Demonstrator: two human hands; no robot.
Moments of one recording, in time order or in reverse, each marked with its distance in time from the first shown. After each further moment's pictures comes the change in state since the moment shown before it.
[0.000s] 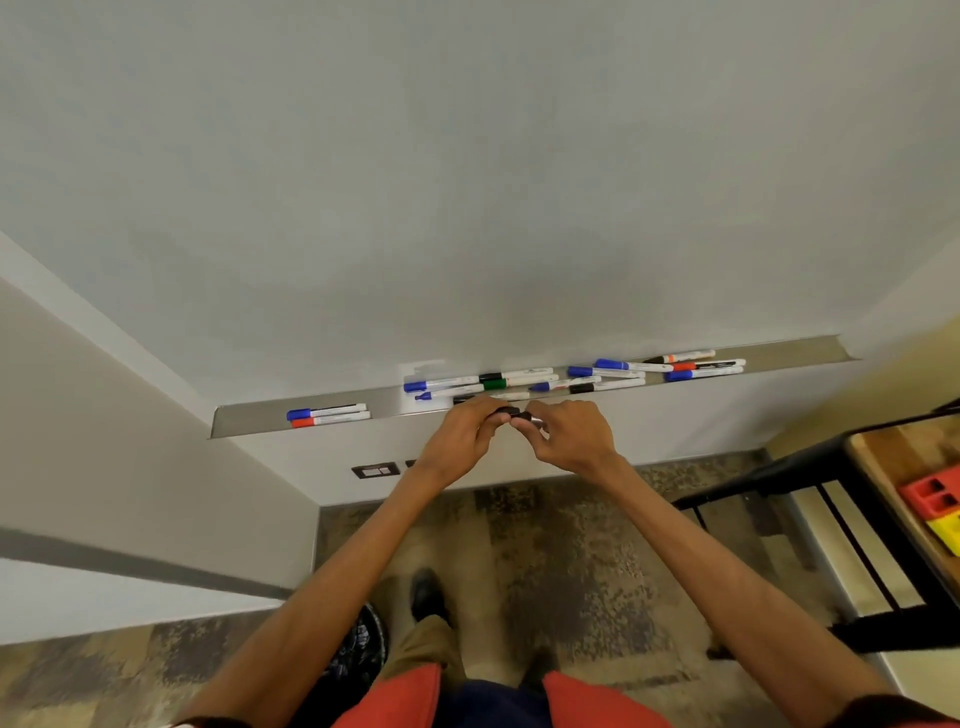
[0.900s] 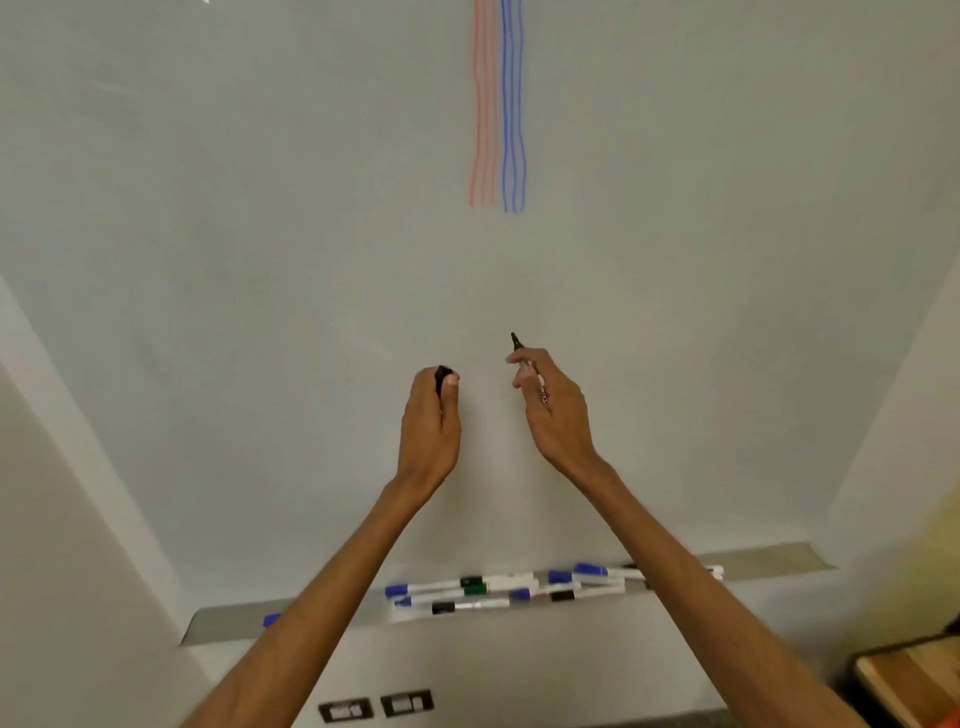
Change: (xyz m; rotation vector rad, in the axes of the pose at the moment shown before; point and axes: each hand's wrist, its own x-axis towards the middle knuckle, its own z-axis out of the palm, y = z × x) left_hand 0.120 0.172 -0.143 -0.042 0.735 0.189; right_hand 0.130 -0.052 -0.239 0.601 0.551 -0.101
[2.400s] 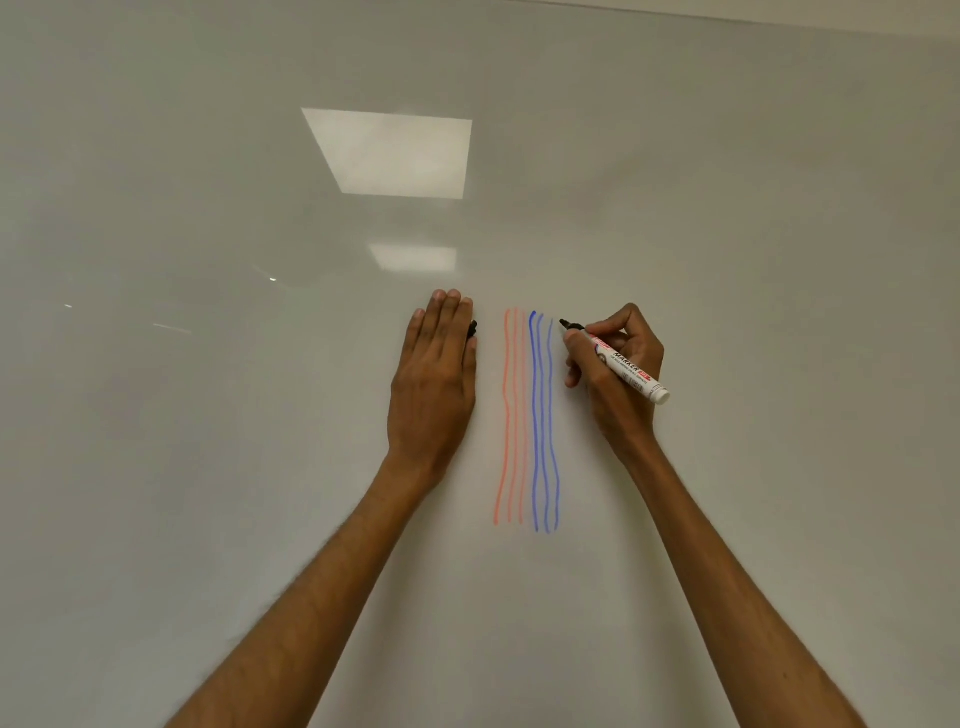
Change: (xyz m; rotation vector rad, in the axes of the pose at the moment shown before) left_hand 0.338 0.120 -0.037 0.430 0.576 0.786; right_hand 0.317 -0.124 -0.074 0.485 0.415 -0.468
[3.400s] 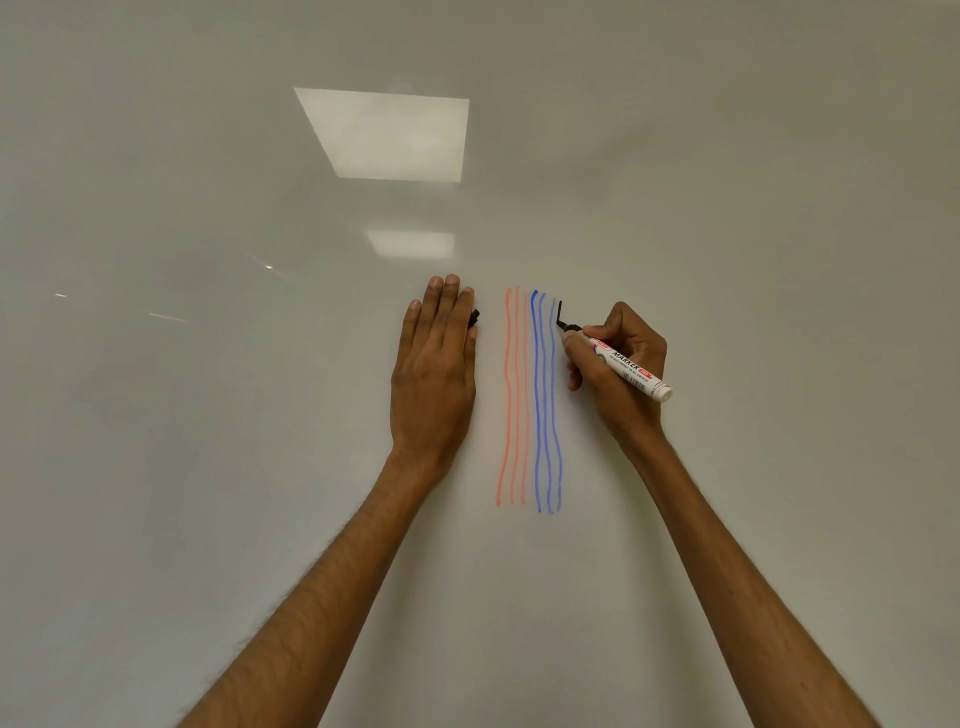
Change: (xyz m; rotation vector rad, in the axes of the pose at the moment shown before) left_hand -0.009 0.005 -0.002 -0.004 -0.013 -0.045; right_hand -0.013 0.004 -0.005 -0.062 -0.051 0.017
